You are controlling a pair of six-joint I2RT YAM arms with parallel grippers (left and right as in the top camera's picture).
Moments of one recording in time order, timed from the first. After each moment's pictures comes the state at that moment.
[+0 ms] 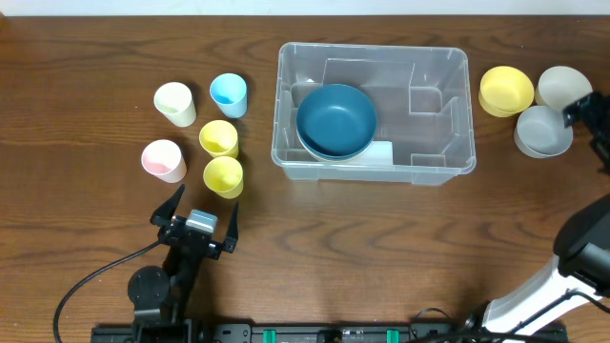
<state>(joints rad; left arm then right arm) 0.05 0.01 0.03 -0.10 0.33 0.26 -0.56 2.00 1.84 -1.29 0.06 0.57</state>
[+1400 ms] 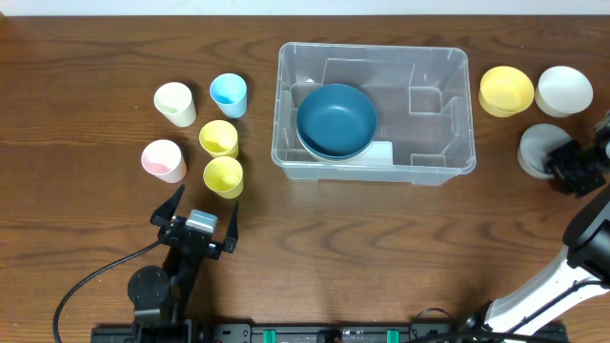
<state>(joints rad) 0.05 0.01 0.03 -0.10 0.33 0.26 -0.63 2.08 1.46 -0.90 -0.01 0.50</state>
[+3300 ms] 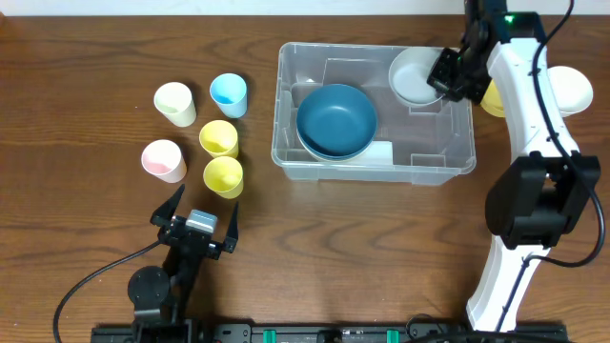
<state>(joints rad) 0.05 0.01 0.03 -0.10 0.33 0.26 0.02 2.16 2.03 -1.23 -0.14 0.56</state>
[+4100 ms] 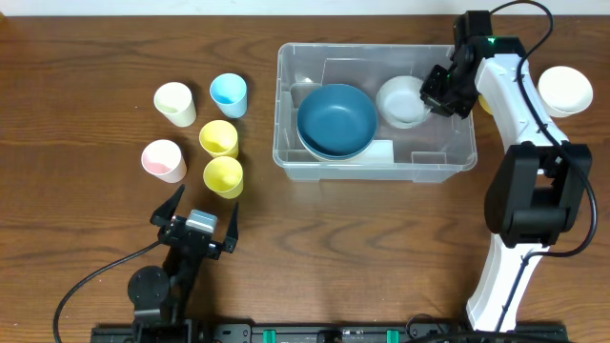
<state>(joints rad) 0.05 0.01 0.03 -0.10 0.33 0.26 0.03 2.17 1.85 -1.04 -0.16 0.58</state>
